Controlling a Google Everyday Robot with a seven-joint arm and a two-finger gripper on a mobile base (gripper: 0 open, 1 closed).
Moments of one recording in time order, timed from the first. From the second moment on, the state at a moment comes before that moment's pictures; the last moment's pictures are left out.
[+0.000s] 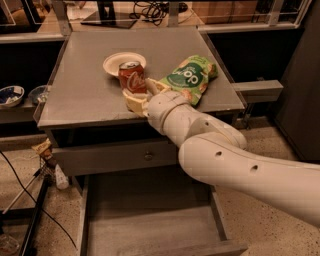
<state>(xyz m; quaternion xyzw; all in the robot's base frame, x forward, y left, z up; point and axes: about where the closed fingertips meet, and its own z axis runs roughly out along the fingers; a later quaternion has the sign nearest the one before) 0.593 0.051 0.913 -0.24 0.67 0.18 0.68</state>
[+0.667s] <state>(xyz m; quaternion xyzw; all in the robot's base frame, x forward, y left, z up) 0.617 0.085 0.900 -0.24 0.66 0.20 0.69</state>
